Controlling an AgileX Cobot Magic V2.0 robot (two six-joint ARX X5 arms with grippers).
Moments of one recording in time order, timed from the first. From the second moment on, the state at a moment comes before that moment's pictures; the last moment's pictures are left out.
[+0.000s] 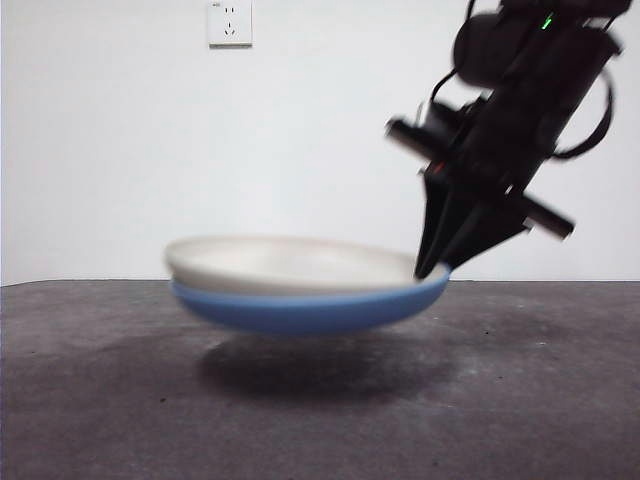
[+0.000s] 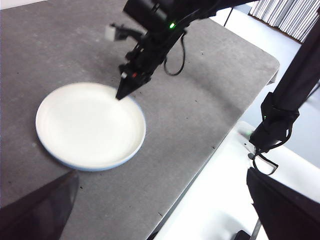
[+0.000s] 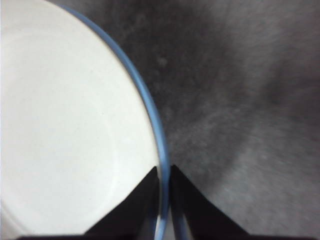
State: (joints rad) left arm -0.51 0.62 1.29 -1.19 0.47 0.03; right arm 0.41 1.68 1.15 -0.59 -0.40 0.34
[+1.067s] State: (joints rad) left arm -0.54 0.62 1.29 -1.19 0.47 0.03; right arm 0.43 1.60 1.15 -0.67 -0.26 0.31
